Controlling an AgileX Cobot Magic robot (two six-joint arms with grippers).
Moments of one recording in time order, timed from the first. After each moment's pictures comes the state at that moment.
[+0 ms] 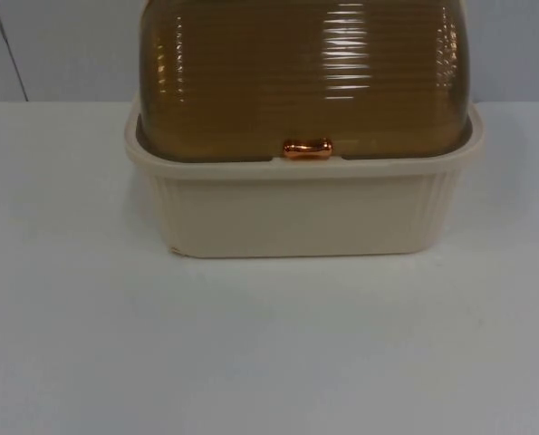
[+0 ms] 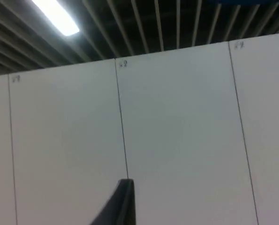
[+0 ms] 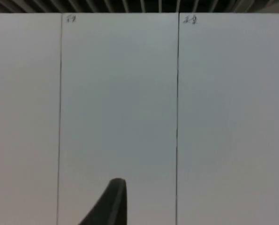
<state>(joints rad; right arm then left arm) 0.03 0.08 -1.62 0.02 1.21 -0.07 0.12 0.08 -1.58 -0.12 1.09 0.09</state>
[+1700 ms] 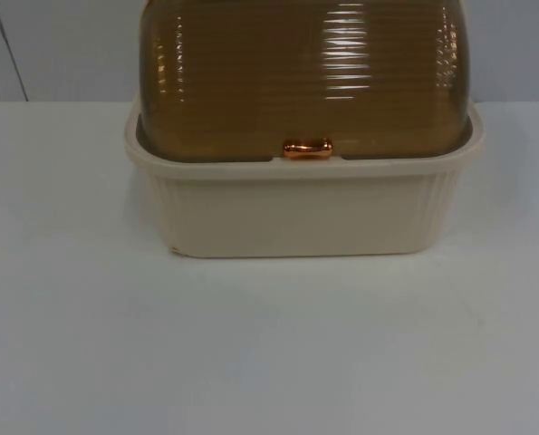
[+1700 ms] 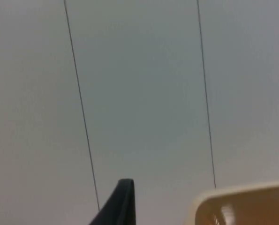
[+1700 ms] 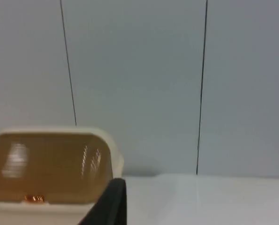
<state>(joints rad) 0.09 0.00 -1.10 0.00 1.22 -0.01 0.02 0.00 -1.32 -0.16 1.22 0.10</state>
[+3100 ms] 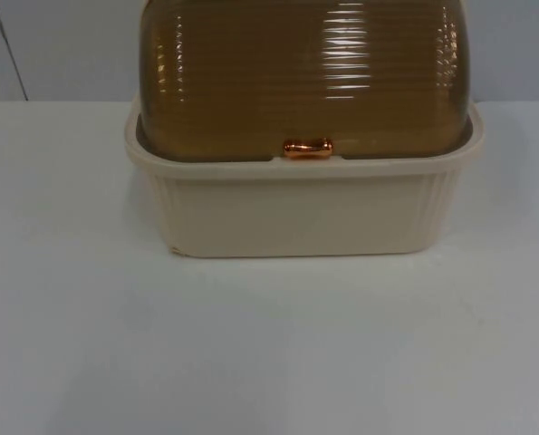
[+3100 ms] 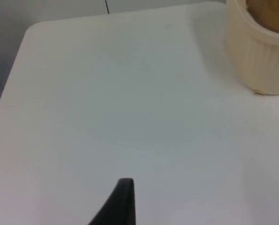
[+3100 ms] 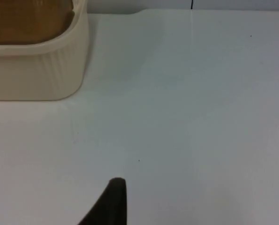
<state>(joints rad) 0.09 0.00 -0.52 -0.07 1.09 0.03 0.02 0.00 -0.50 -0.04 1.09 0.10</state>
